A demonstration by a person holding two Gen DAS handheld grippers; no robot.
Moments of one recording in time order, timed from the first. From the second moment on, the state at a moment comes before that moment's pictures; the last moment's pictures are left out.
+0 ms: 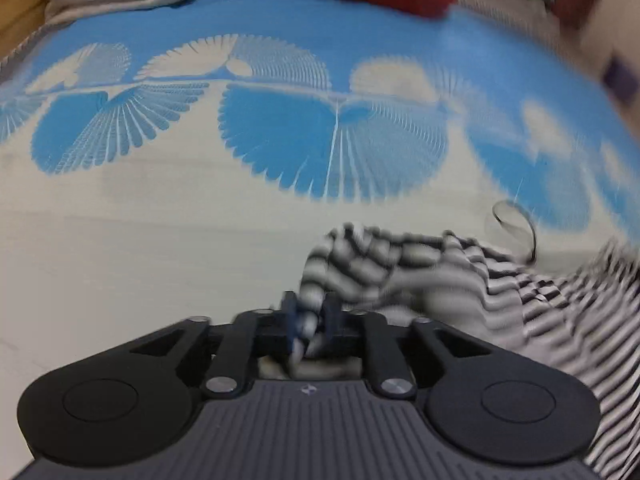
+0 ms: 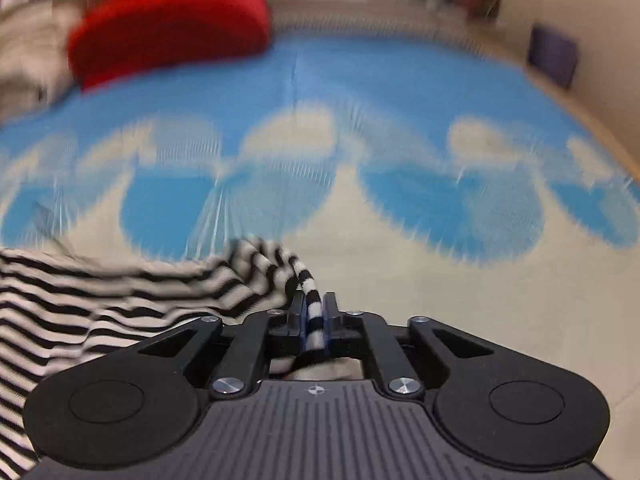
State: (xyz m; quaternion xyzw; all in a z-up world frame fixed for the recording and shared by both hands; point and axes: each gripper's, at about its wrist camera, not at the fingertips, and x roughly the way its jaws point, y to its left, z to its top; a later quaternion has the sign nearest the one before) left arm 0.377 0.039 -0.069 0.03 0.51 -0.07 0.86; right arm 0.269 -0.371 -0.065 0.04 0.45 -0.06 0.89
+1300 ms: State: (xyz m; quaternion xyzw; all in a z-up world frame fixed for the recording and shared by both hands) left arm 0.249 0.132 -0.068 0.06 0.62 -0.15 0.77; right arm 0.124 -0.424 -0.045 0.08 0.58 0.03 0.81
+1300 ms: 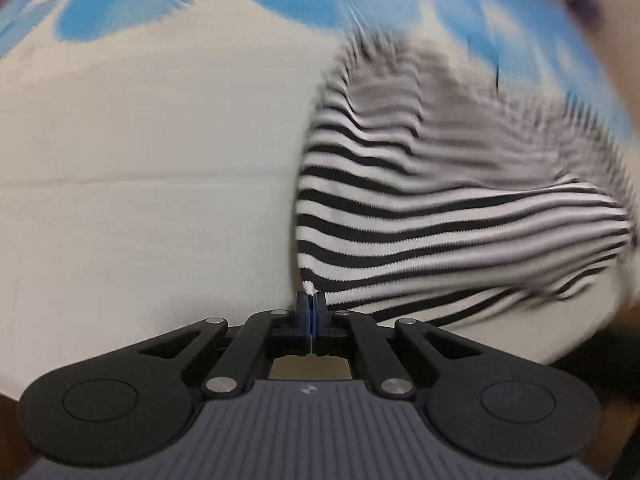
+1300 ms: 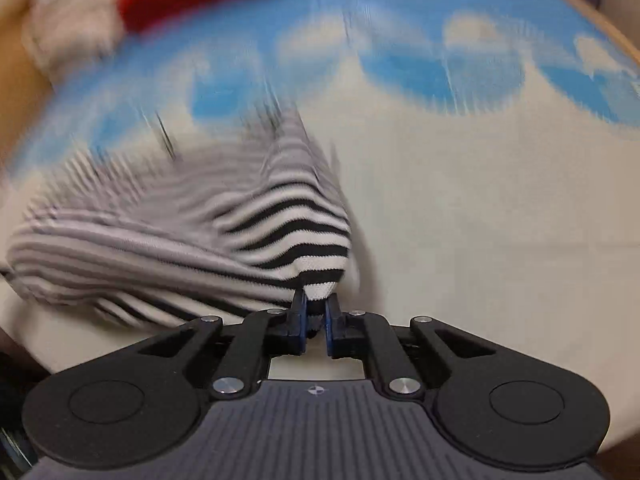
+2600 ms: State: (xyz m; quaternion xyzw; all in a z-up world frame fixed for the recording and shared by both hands) left arm 0.350 -0.009 -0.056 -0.03 0.48 -0.18 0.86; right arm 0.253 -0.293 -0.046 0.06 0.47 0.08 0.88
